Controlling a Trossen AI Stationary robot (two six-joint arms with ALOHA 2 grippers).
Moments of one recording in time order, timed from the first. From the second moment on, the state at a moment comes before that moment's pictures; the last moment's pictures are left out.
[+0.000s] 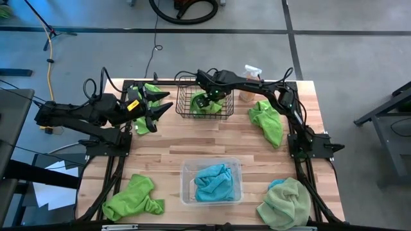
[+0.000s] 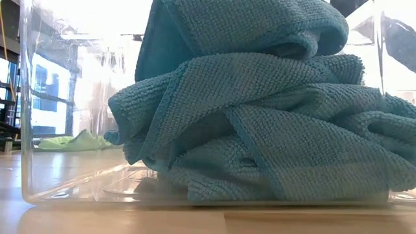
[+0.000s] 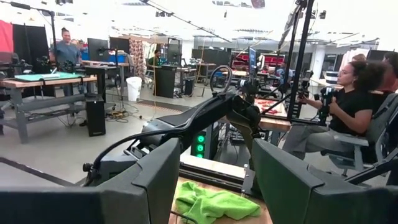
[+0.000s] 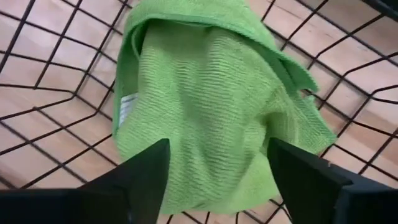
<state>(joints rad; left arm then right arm) -0.12 0.82 0.89 0.07 -0.49 -0.01 -0.41 2.24 2.03 -1.05 0.03 0.60</state>
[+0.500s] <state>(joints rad) -0.12 0.82 0.89 0.07 -0.49 -0.01 -0.42 2.18 2.04 -1.05 0.01 0.56</state>
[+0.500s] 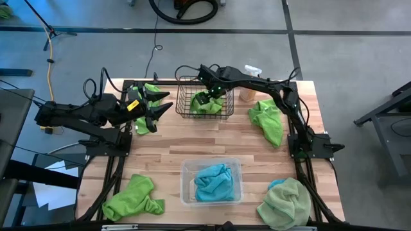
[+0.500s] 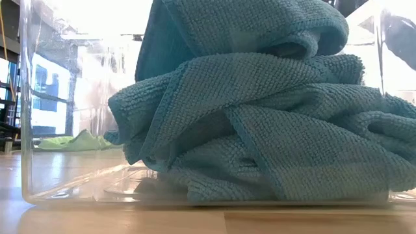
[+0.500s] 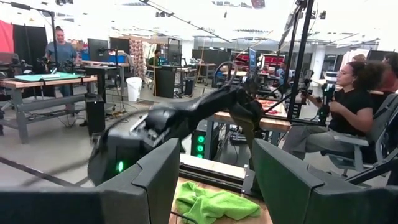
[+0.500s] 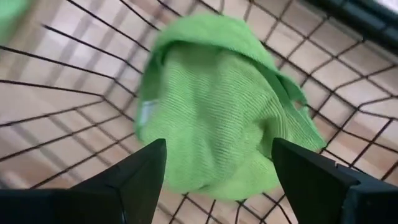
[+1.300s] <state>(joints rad) -0.12 0.82 0.89 0.07 -0.52 -0.02 -0.25 1.74 1.98 -0.89 0.07 0.09</state>
